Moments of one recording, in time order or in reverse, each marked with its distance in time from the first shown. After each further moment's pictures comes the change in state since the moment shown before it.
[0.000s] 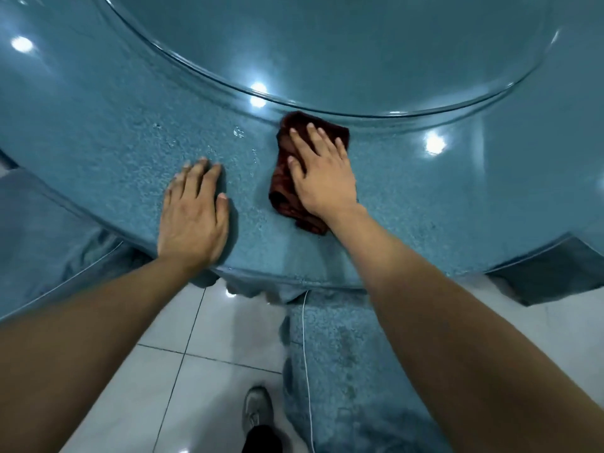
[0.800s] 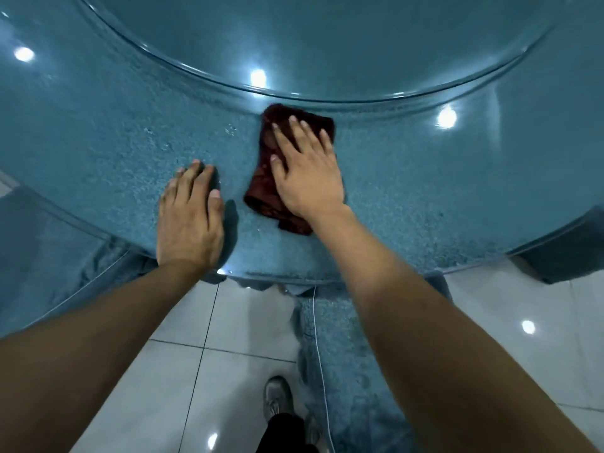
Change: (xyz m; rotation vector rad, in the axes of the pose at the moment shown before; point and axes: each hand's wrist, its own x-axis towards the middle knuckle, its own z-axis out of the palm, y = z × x) left_hand 0.002 -0.003 0.000 -0.063 0.056 -0.017; right_hand 0.000 -0.023 0.011 0.017 0.038 -0.029
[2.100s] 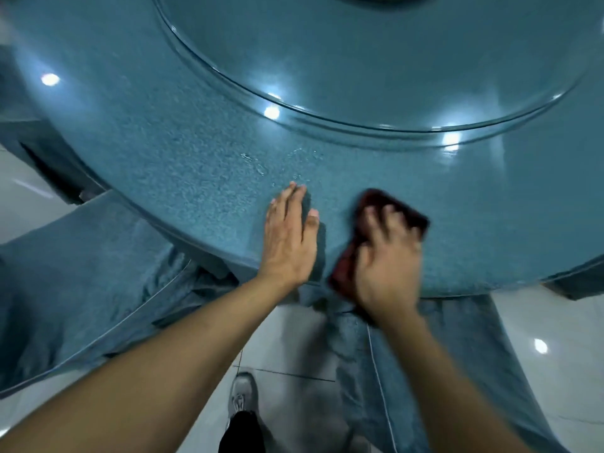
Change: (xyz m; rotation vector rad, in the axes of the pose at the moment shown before) left_hand 0.005 -0.024 -0.020 -0.383 -0.167 0.046; right_hand -0.113 -0.077 0.003 -0.036 0.068 0.343
